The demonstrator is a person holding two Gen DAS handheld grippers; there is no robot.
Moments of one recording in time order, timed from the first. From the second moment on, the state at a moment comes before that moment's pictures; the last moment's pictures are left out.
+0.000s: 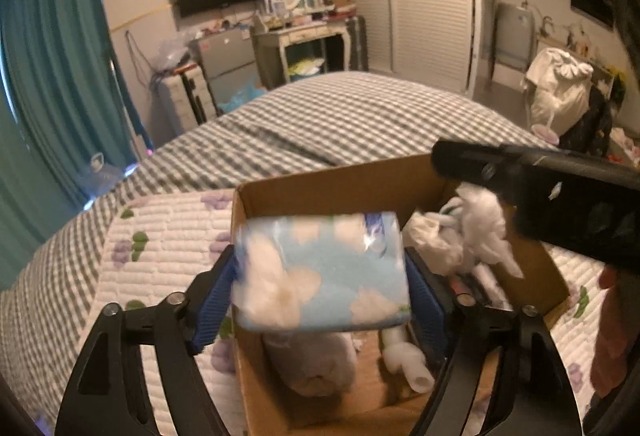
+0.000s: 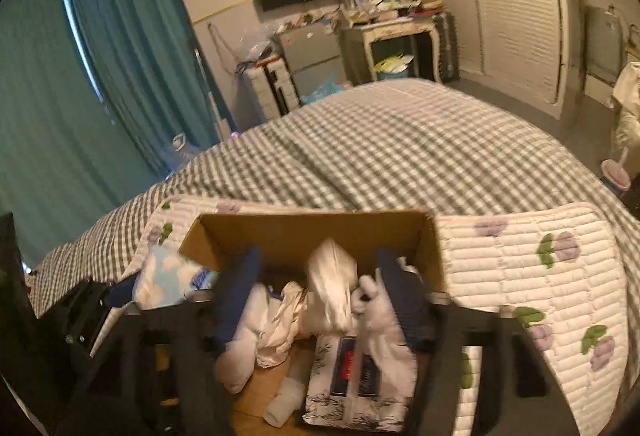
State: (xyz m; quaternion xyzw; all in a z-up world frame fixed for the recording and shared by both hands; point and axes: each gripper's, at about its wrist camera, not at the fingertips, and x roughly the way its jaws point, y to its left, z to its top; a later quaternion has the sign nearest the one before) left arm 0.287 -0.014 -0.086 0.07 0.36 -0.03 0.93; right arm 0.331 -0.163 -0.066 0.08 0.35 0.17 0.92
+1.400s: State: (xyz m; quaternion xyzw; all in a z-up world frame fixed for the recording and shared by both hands) left arm 0.014 -0.001 -0.022 0.04 0.15 0.04 0.99; right arm 0.050 -0.233 -0.013 0.03 0.16 0.15 0.98
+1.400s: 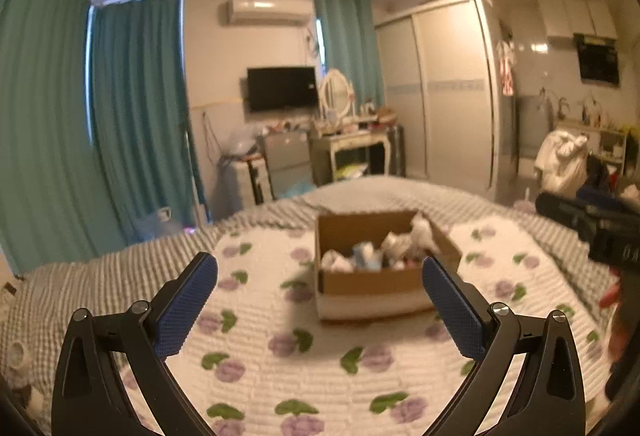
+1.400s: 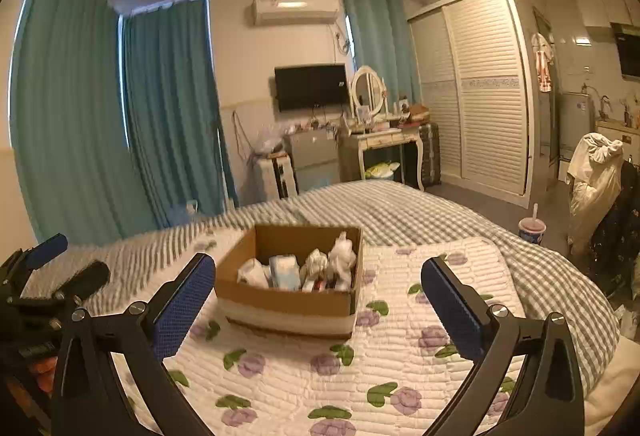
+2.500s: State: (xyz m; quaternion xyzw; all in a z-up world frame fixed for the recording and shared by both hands) left arm 0.024 0.005 -0.031 0.02 0.18 0.03 0.98; right arm 0.060 -0.215 -0.044 0.03 0.19 0.16 0.97
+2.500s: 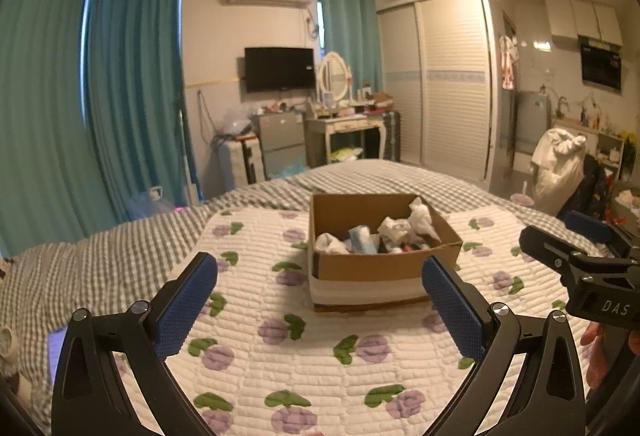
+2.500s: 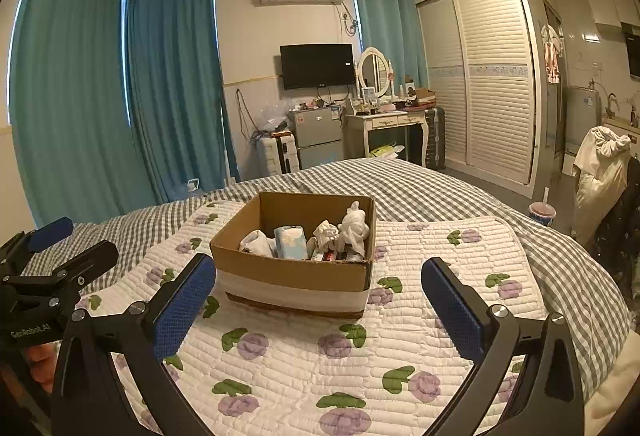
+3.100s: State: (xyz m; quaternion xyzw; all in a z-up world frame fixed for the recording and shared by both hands) left arm 0.026 0.003 -0.032 0.03 0.18 0.03 0.98; right arm 0.059 -0.213 -0.045 0.03 0.19 0.16 0.97
